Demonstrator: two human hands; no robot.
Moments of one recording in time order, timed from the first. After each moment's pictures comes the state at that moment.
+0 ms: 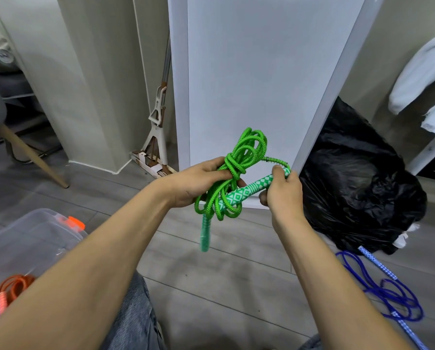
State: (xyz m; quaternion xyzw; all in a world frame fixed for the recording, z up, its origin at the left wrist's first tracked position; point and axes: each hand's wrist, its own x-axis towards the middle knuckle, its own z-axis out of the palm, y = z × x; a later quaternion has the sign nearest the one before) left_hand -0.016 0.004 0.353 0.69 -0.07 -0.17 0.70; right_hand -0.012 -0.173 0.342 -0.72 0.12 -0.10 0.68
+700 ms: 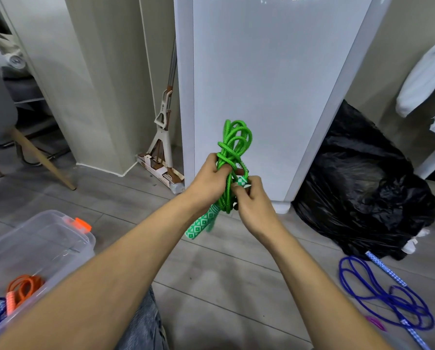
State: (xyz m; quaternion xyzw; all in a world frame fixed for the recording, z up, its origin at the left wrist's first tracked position) left_hand -0.002 -0.025 0.335 0.68 0.06 0.06 0.73; right_hand -0.034 -0.142 0.329 -0.84 -0.04 0.02 0.55
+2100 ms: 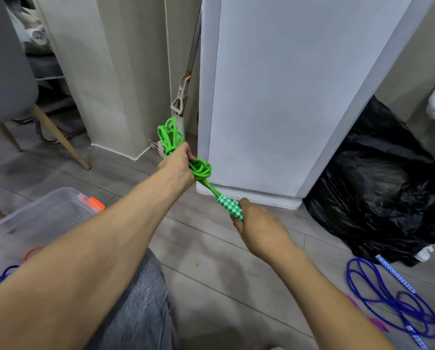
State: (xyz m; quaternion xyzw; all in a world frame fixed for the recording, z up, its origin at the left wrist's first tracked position) left_hand 0.041 0.069 0.304 0.32 0.39 0.19 0.84; right_hand -0.052 -0.140 0.290 -0.97 -0.20 0.05 0.13
